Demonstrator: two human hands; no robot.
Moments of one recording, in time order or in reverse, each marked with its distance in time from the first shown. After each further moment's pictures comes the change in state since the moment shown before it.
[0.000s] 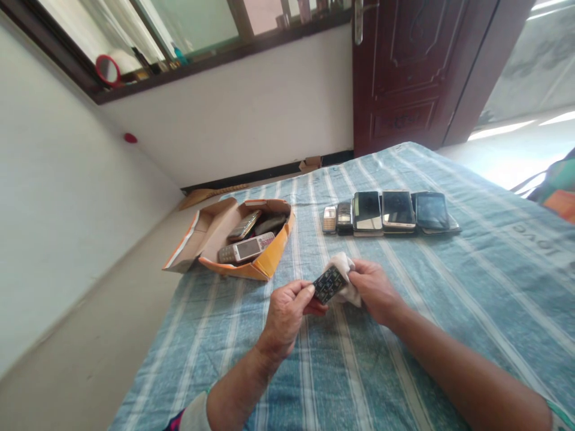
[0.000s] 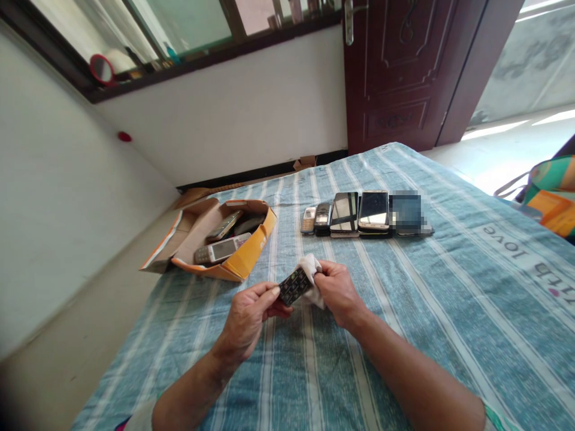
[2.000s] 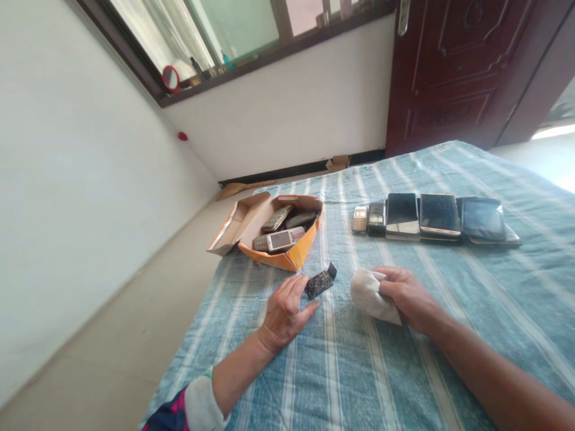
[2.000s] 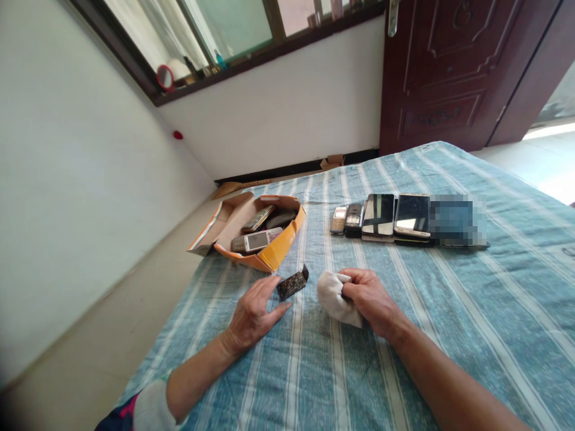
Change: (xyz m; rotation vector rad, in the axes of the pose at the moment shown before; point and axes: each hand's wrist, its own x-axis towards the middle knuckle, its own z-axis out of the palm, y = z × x) left_hand 0.000 -0.034 -0.089 1.353 0.159 0.908; right_hand -0.009 -0.002 -0.009 -0.164 -0.202 0.154
